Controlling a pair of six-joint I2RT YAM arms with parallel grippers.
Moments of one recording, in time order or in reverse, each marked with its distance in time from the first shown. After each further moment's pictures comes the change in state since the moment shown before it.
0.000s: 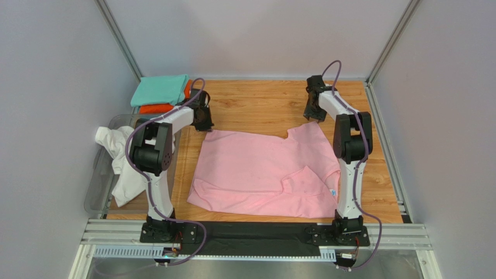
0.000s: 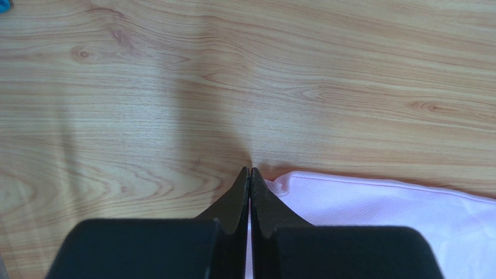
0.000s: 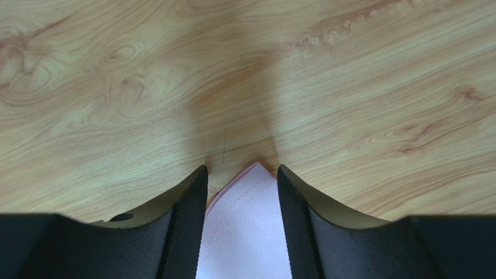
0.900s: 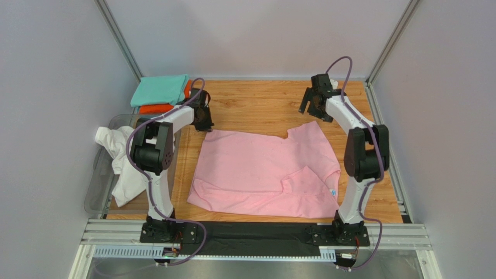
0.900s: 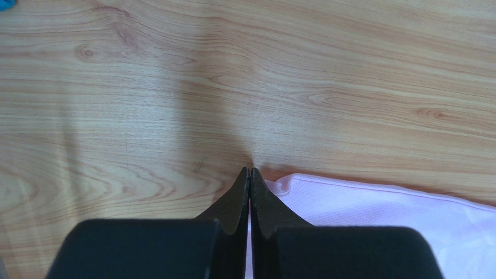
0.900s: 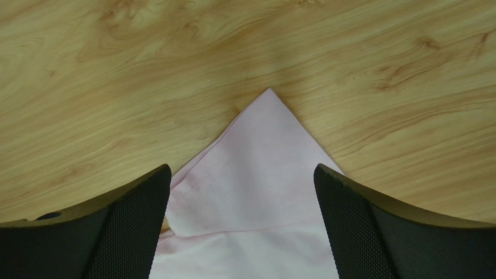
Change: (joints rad) left arm 0.000 0.016 0.022 -0.023 -0.015 -0.021; right arm 0.045 -0.413 -0.330 0.111 -0.051 0.038
